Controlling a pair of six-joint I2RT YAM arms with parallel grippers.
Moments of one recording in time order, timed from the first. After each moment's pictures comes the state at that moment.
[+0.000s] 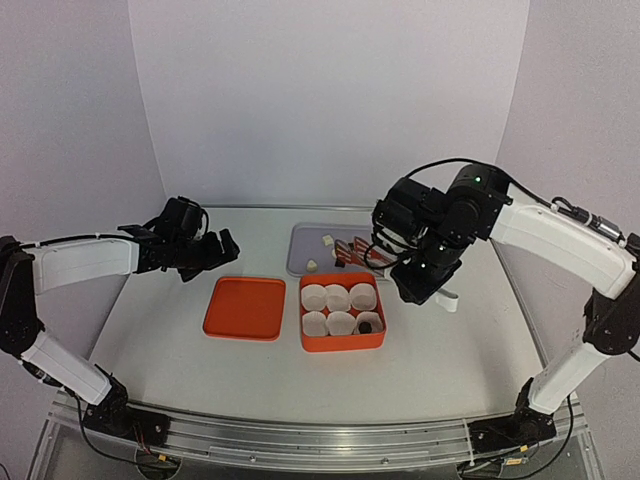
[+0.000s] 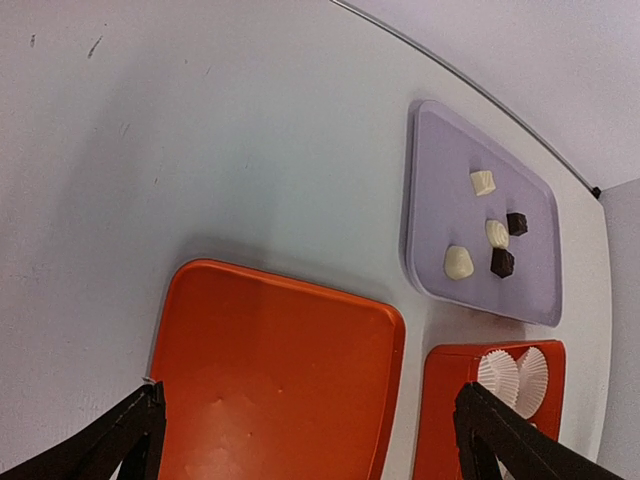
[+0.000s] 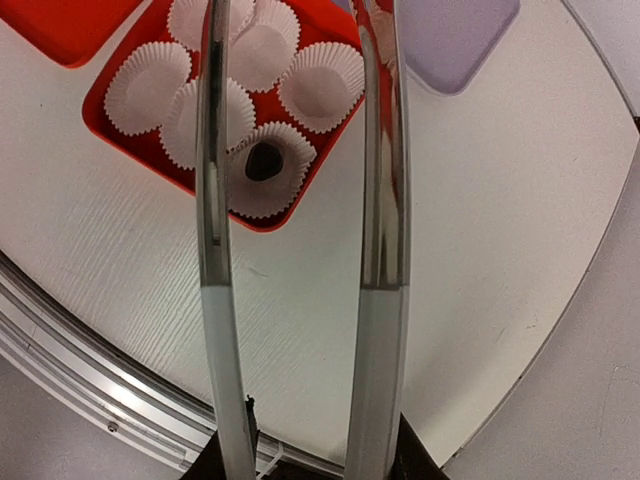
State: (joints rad) left arm -0.52 1.43 0.94 -0.26 -0.12 -0.76; right arm 1.00 1.61 1.68 -1.43 0.26 0.29
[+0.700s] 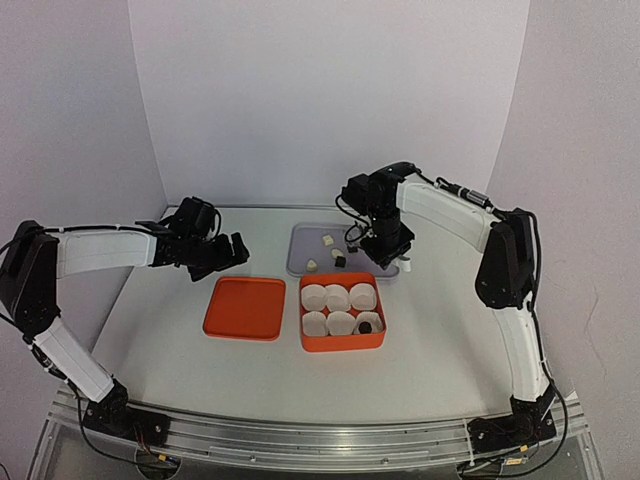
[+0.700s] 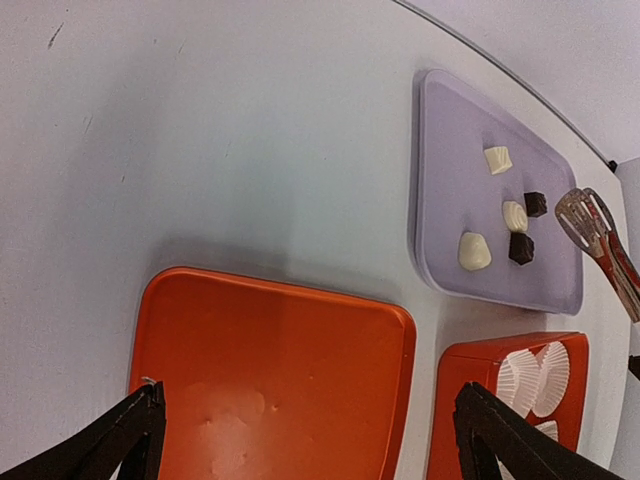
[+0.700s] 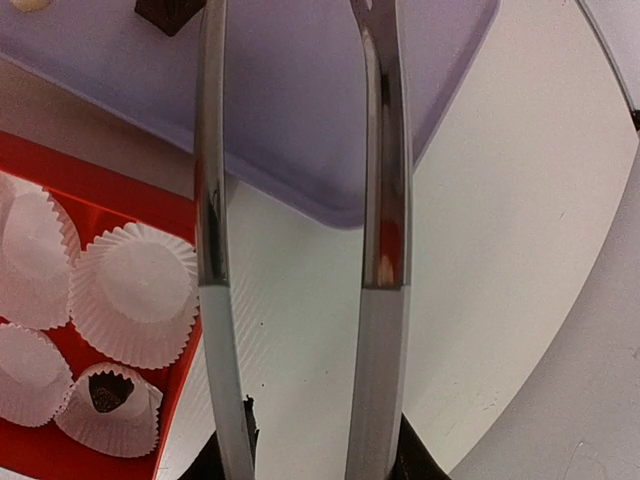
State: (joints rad) left arm -0.52 1.56 1.01 -0.25 -0.07 -0.72; right arm 0.68 2.28 2.21 -1.41 0.34 0.12
